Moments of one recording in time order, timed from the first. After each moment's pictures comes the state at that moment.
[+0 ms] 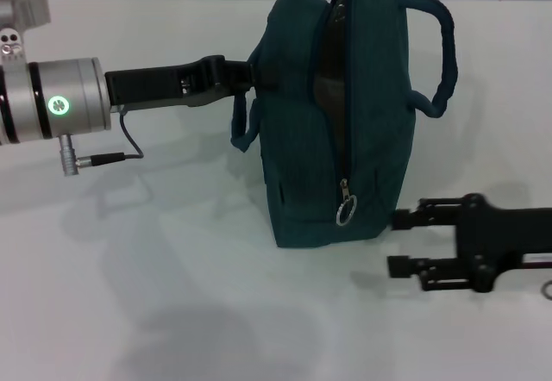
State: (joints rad) left arm -0.65 -2.05 0.77 0.58 1.82 1.50 -2.15; right arm 0.47 2.01 -1.05 -0.58 -1.76 -1.67 1.31
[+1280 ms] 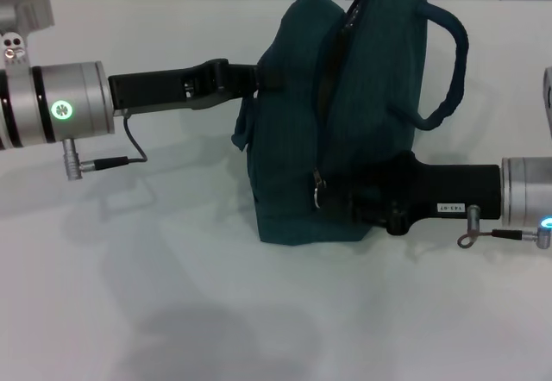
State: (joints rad) left arm -0.64 -2.06 0.78 0.58 1.81 1.51 -2.14; right arm 0.61 2.03 -1.33 -0.42 -1.43 -1.38 1.26
